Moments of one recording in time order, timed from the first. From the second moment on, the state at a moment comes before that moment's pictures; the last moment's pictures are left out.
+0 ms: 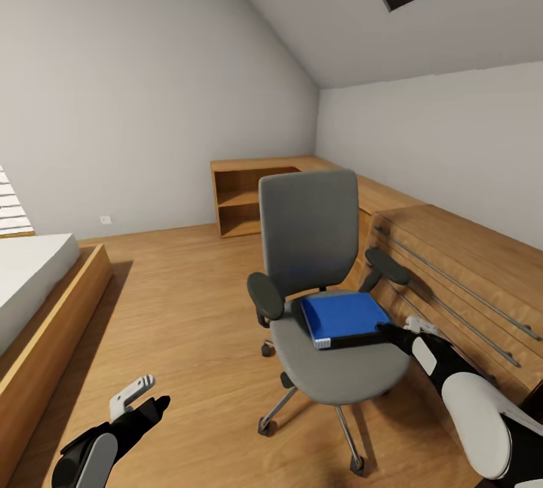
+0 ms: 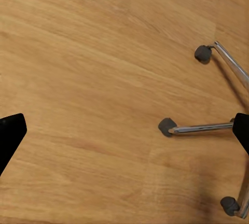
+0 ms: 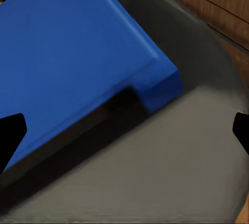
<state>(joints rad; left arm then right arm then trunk) -0.09 -0.02 0.18 -1.44 0.61 0.68 0.37 -0.86 -0.15 -0.51 -0.30 0.02 0.27 0.10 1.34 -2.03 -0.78</state>
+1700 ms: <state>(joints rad) -0.09 -0.02 0.18 -1.44 0.61 0.68 0.37 -0.86 -0.12 -0.51 -0.35 0.02 0.33 0.10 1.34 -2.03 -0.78</state>
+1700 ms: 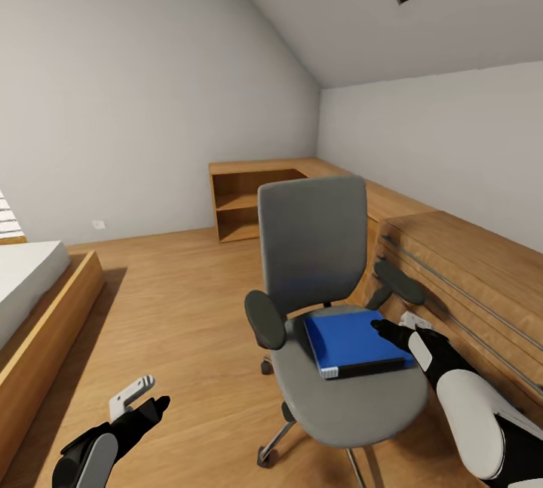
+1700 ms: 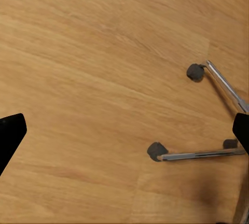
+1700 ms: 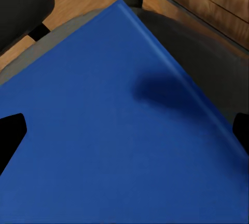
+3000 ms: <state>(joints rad) -0.09 -0.02 0.18 -1.44 0.61 0.68 0.37 -0.86 -0.12 -0.50 -0.34 0.06 0.25 0.10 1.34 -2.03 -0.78</state>
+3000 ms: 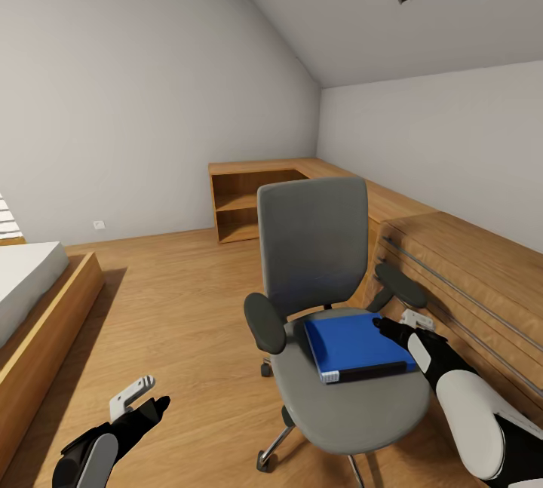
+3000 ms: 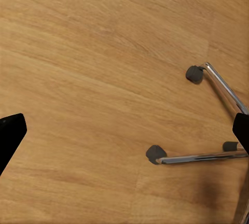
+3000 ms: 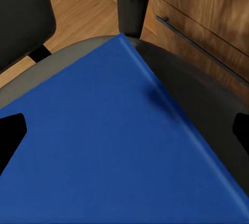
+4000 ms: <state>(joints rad) -0.09 -0.02 0.19 -1.44 0.61 0.68 0.38 -0.86 -0.13 -0.50 -0.34 0.08 0.25 0.09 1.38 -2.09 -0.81</state>
